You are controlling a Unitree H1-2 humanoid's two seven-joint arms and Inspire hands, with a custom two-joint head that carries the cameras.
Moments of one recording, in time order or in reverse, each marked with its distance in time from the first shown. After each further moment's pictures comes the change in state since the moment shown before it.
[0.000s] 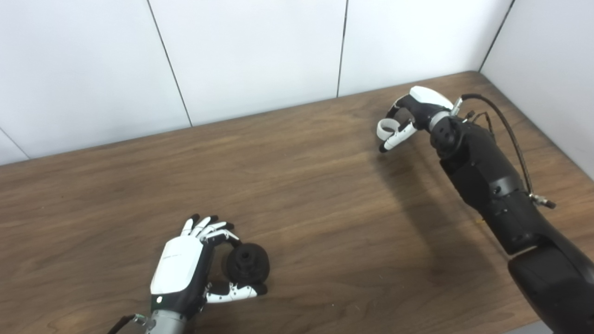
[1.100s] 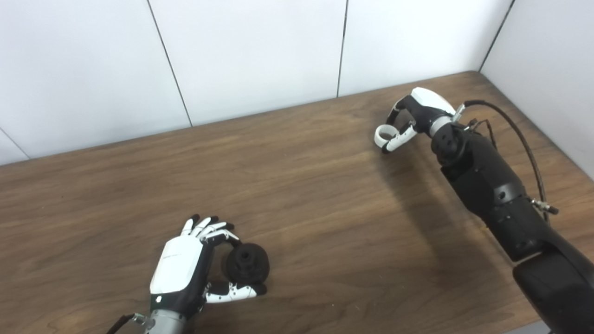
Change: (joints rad) left arm 0.000 0.000 0.006 -0.006 0.000 0.000 -0.016; right arm 0.032 -0.004 0.015 -0.026 0.104 -0.005 -0.111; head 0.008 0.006
